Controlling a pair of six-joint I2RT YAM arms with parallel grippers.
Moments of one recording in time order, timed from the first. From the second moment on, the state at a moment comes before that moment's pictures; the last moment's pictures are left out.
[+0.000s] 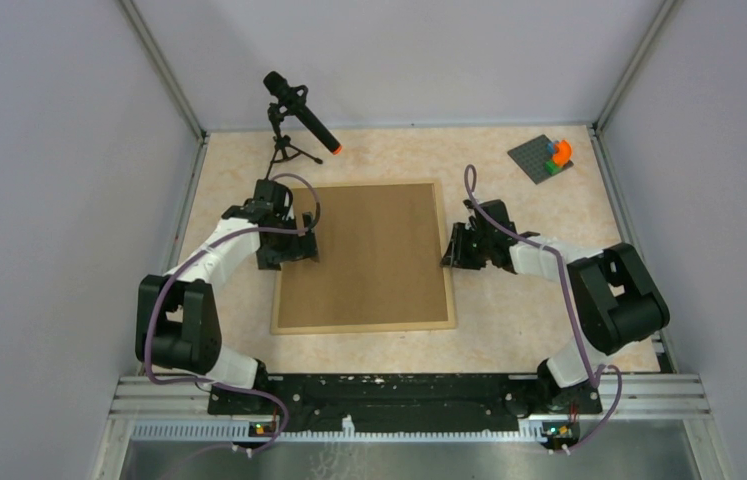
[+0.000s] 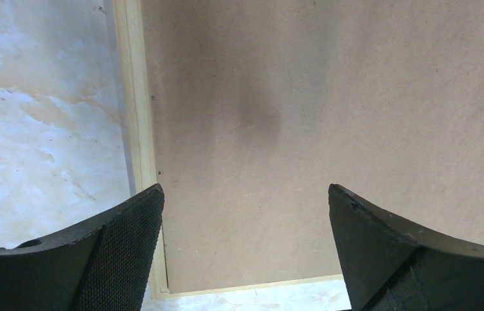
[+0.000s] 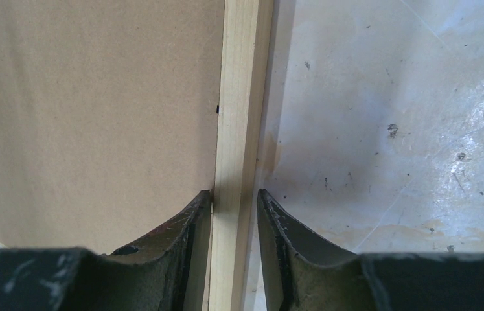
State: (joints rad) left arm -0.17 1.48 1.00 -0.68 0.07 -0.36; right arm 0.39 1.60 0.75 -0.04 -0.24 0.46
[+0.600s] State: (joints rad) left arm -0.17 1.60 1.00 -0.57 0.03 -0.39; right arm 0.39 1.60 0.75 -0.04 -0.25 0.46
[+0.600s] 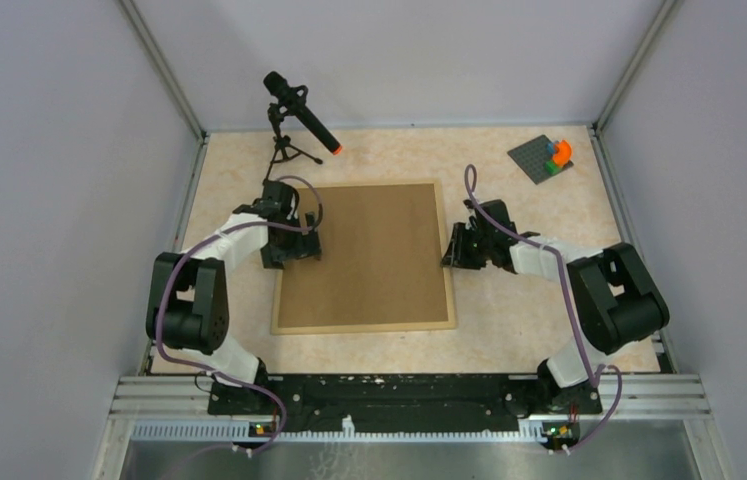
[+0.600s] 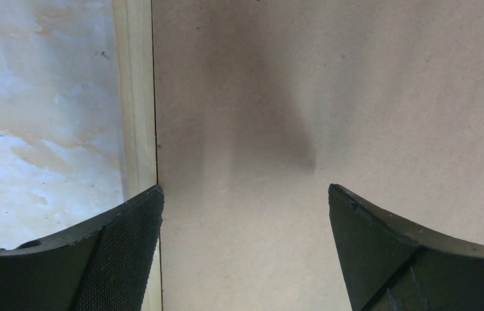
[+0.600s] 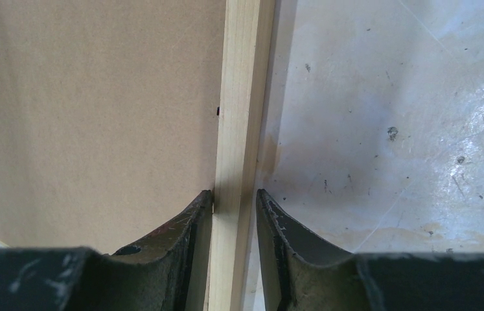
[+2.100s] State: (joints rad) left arm -0.17 1.39 0.84 -0.74 0.08 -0.58; right arm 0.39 1.62 0.77 -0.02 -0.27 0.44
